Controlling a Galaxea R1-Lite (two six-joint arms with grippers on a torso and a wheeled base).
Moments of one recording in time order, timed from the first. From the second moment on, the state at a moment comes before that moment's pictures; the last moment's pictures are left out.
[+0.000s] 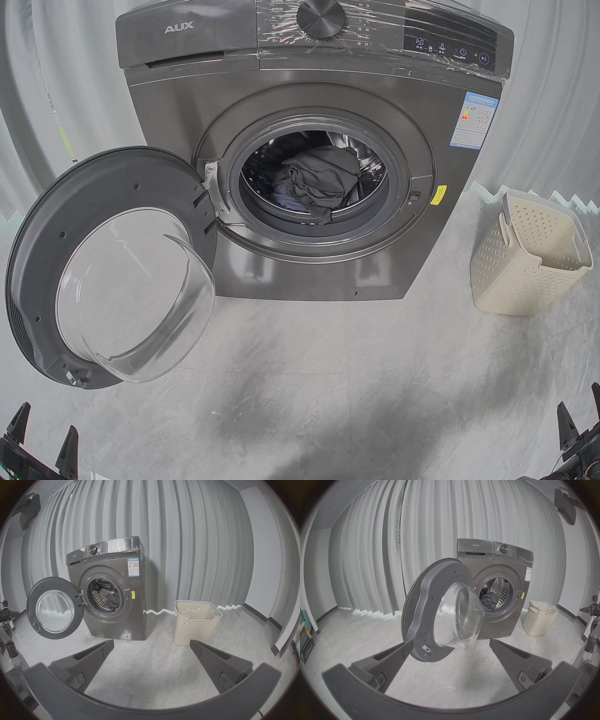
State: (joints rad) left arm 0.00 0.01 -0.02 0.00 0.02 0.01; right arm 0.00 0.01 -0.02 0.00 -0.04 0.02
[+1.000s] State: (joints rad) left arm 0.00 0.02 -0.02 0.00 0.01 0.01; right arm 0.00 0.02 -0.02 0.00 -0.04 0.02
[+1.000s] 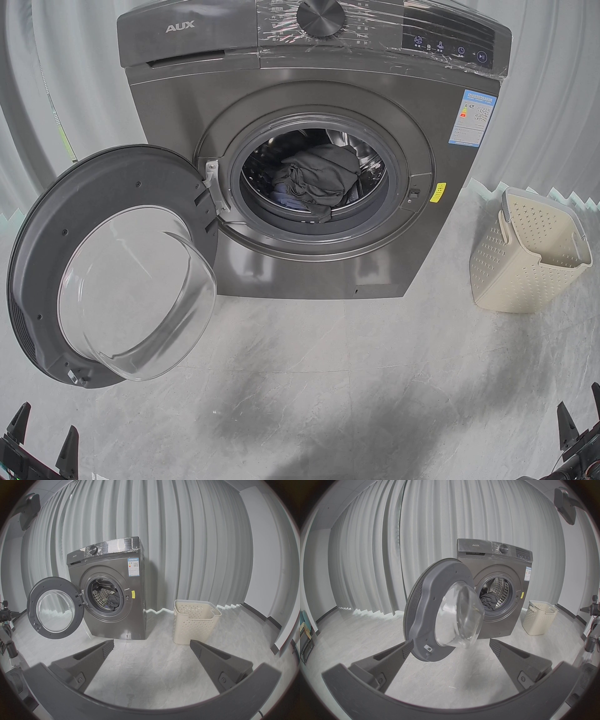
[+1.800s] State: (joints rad) left arm 0.00 0.02 -0.02 0.00 0.02 0.01; right arm 0.00 0.02 -0.02 0.00 -0.04 0.02
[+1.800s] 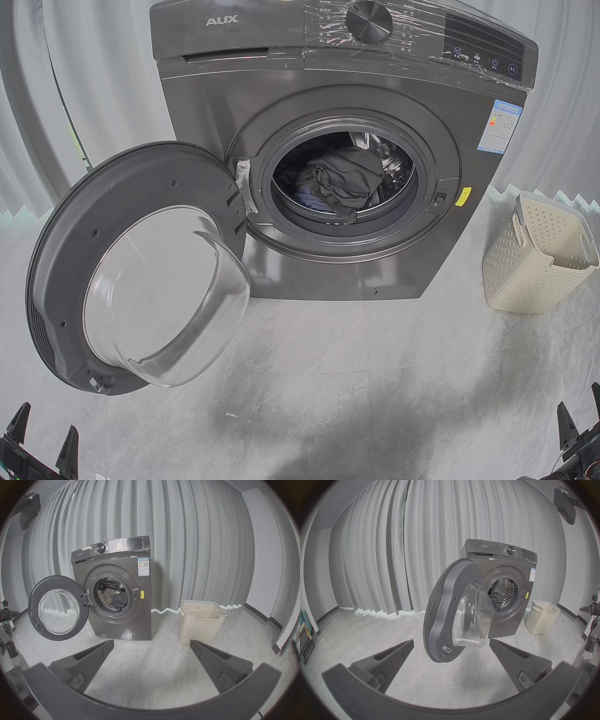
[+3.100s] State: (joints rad) left arm 0.01 0.02 -0.02 -0.02 0.02 0.02; right arm 0.00 0.02 -0.02 0.00 -0.04 0.02
